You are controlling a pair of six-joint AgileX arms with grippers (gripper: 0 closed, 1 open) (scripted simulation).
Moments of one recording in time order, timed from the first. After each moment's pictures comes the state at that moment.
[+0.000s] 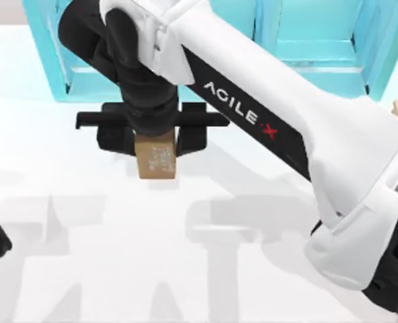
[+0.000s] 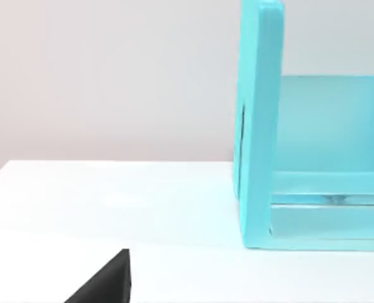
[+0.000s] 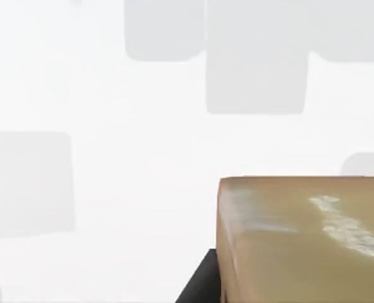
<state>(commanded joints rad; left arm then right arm) 0.00 0.00 0.00 0.00 0.00 0.00 0.86 2.69 2.90 -1.65 0.16 0.88</state>
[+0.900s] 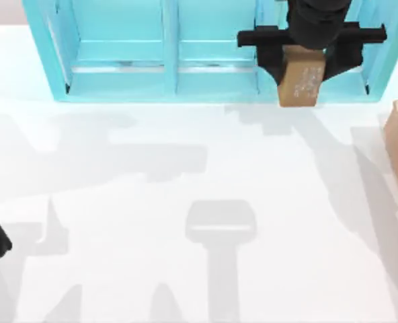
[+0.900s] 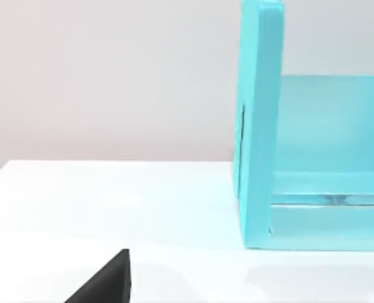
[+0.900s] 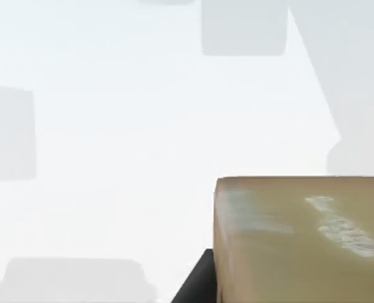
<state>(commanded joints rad) 0.00 0.00 0.00 0.00 0.00 0.00 0.44 2.30 2.36 -1.48 0.08 0.44</state>
